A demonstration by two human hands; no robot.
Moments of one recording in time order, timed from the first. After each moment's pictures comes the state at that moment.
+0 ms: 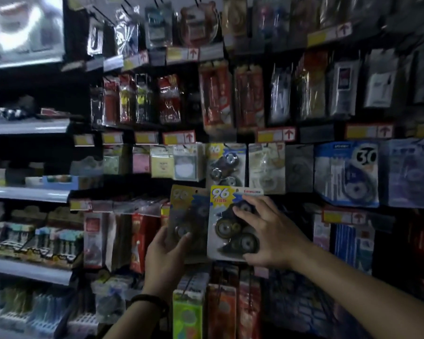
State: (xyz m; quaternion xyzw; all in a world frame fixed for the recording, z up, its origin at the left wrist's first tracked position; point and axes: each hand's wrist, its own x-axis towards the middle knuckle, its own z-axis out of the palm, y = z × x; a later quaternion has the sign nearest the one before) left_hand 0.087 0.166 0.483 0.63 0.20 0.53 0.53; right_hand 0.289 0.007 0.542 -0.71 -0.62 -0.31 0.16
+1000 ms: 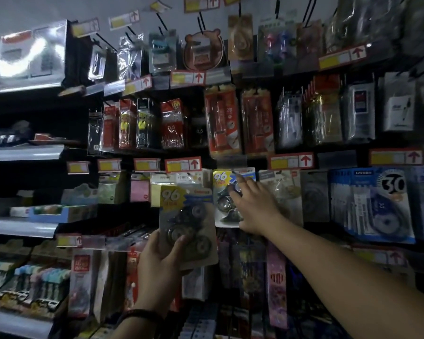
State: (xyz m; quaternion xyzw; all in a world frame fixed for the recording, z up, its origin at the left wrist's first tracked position) left_hand 0.114 0.229 0.538 0.60 0.12 0.59 0.53; right_hand 0.334 0.145 0.646 -0.77 -0.47 -0.42 -0.03
